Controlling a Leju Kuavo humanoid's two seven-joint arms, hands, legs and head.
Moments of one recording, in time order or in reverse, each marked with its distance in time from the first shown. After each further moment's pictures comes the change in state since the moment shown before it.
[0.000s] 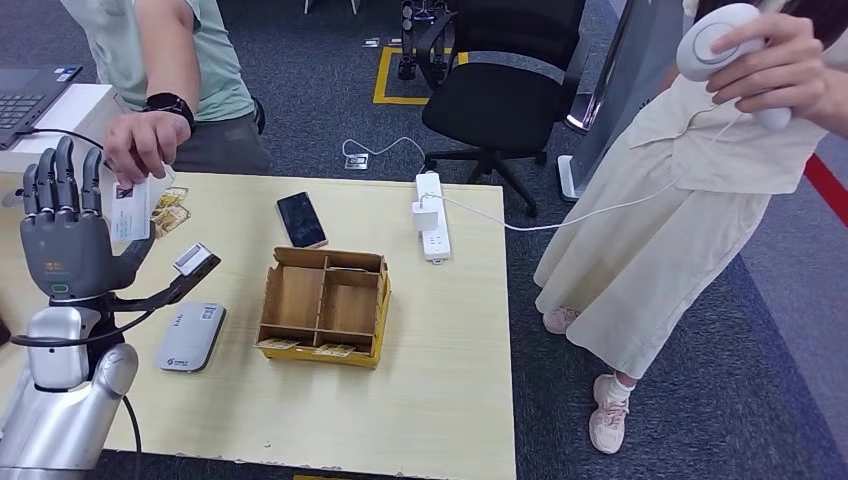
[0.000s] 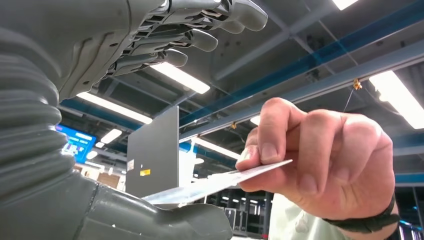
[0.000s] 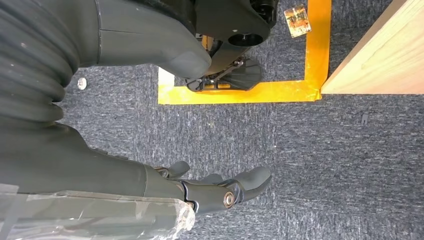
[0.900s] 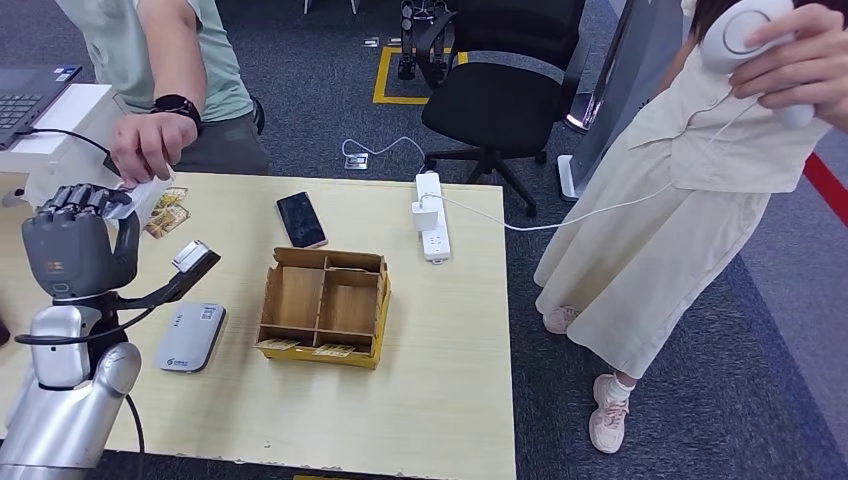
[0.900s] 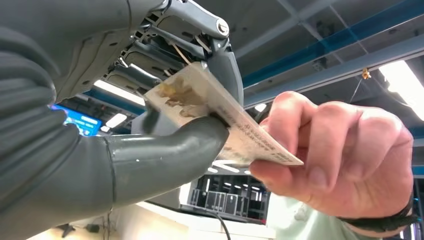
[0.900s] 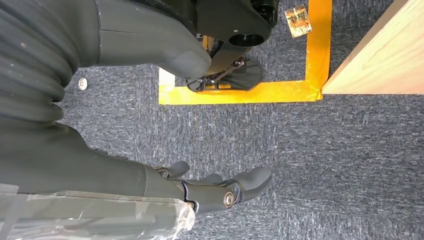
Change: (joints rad) left arm -0.006 0.000 -0.012 0.015 0.050 0.012 0.002; right arm 0.000 0.000 -0.003 0.003 0.003 0.000 0.000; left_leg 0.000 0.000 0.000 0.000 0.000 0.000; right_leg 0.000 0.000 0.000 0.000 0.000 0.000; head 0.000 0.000
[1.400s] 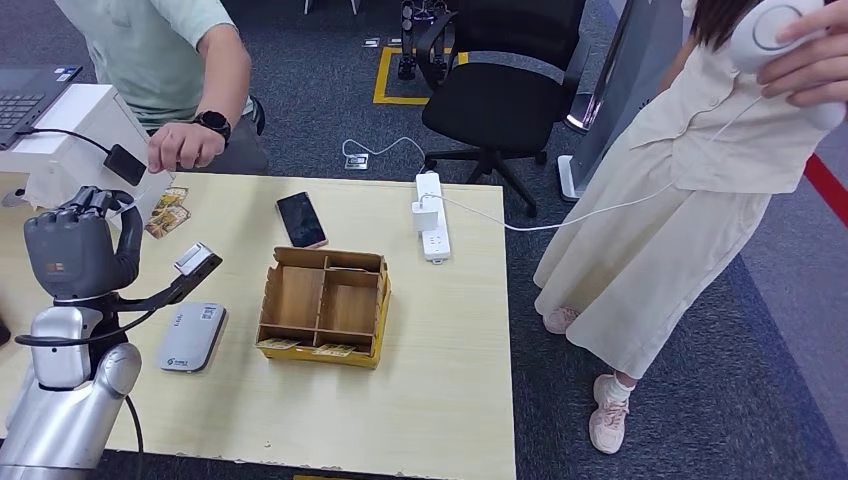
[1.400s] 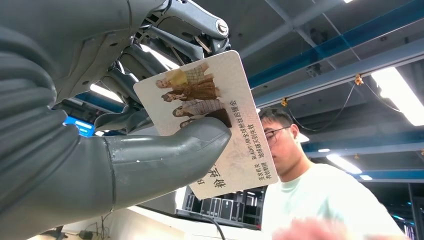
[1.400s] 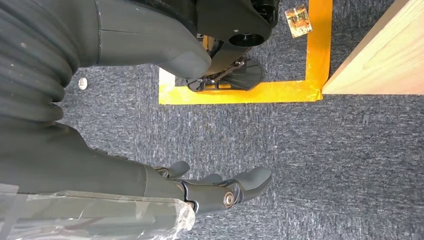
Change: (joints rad) left arm 0.002 0.000 0.000 0.000 0.000 0.011 -0.016; right arm 0.000 0.000 -0.002 0.000 0.001 0.000 0.000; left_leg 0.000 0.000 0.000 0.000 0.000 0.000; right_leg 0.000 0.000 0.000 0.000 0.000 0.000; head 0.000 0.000
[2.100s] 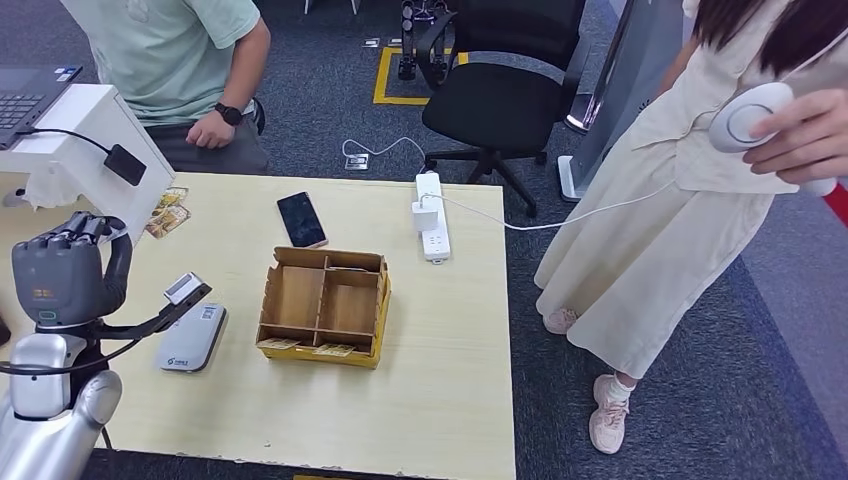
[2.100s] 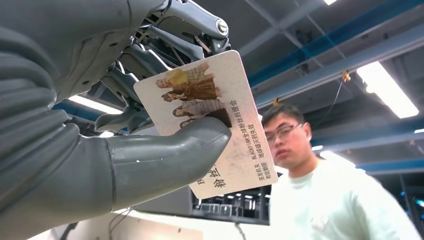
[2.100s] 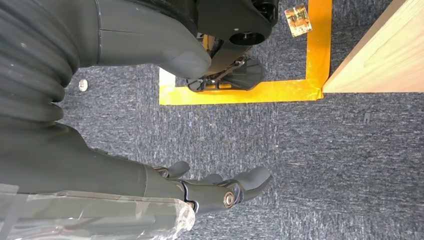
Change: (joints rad) left arm 0.124 0.053 0.033 -0.064 -0.006 -0.012 -0.014; right arm 0.000 0.000 -0.012 0.002 0.002 0.002 -0.001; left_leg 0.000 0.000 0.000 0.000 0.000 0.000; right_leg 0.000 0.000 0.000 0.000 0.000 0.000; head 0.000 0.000
